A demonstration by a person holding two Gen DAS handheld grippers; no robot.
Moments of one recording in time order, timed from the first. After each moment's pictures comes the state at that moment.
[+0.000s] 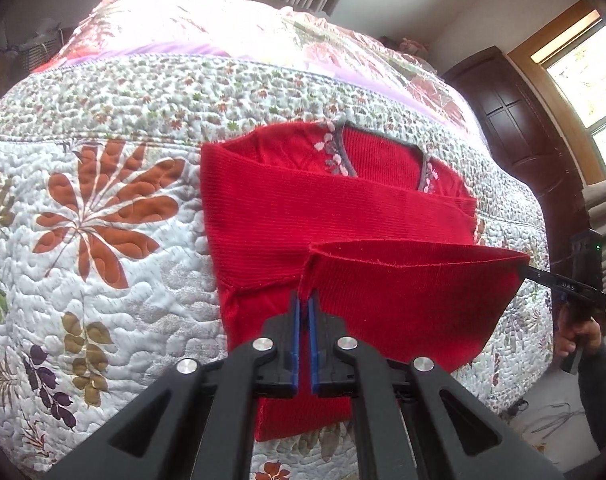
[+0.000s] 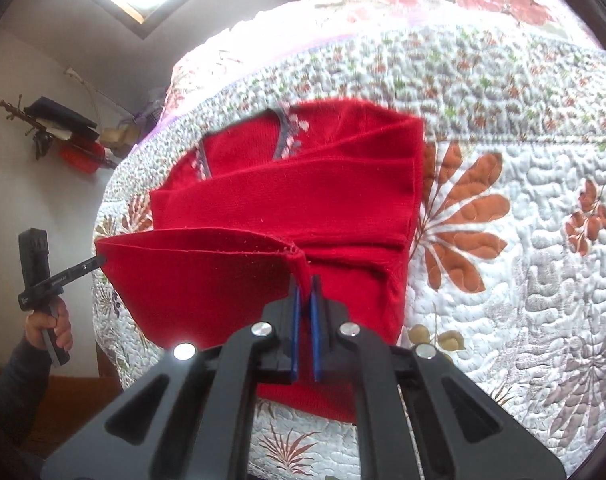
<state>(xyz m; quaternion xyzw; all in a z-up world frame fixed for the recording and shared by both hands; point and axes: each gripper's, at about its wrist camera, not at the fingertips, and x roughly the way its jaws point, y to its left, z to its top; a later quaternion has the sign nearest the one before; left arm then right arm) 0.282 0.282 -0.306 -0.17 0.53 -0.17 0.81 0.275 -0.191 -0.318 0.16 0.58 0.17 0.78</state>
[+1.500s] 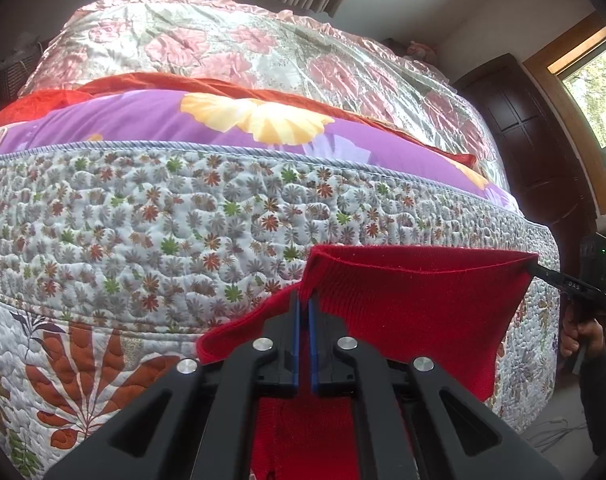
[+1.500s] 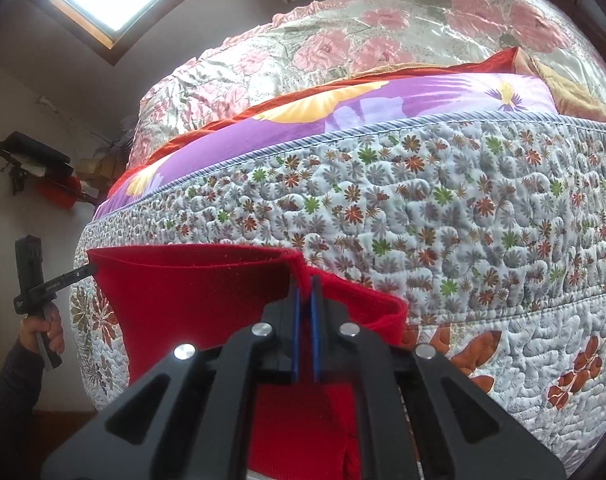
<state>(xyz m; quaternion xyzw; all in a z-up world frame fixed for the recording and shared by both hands) 0.483 0.281 -0.343 -0.15 0.55 -0.18 0.80 0.449 -0.210 -0.352 0.16 0.58 0.13 0.79</state>
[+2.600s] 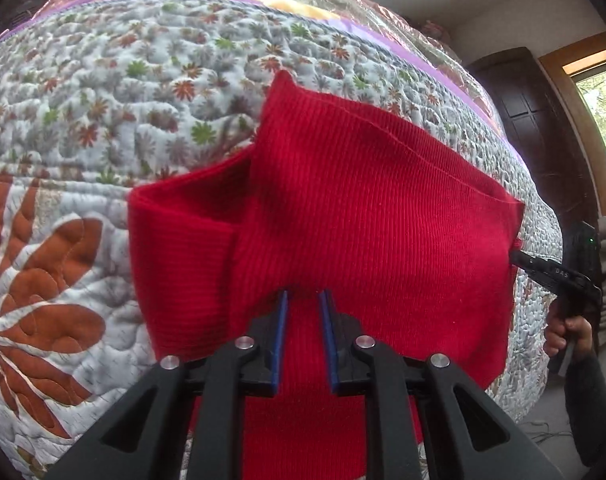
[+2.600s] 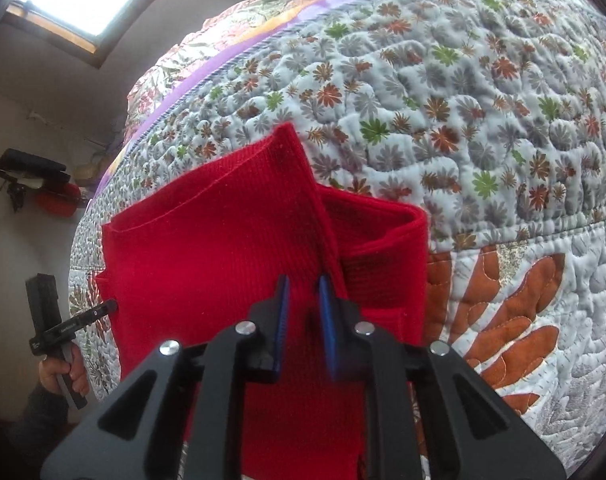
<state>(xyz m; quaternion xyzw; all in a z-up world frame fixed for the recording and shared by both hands) 0.415 0.250 -0.406 -0.20 0.58 -0.18 0.77 0.414 -0.198 -0.414 0.20 0.60 0.12 0.76</state>
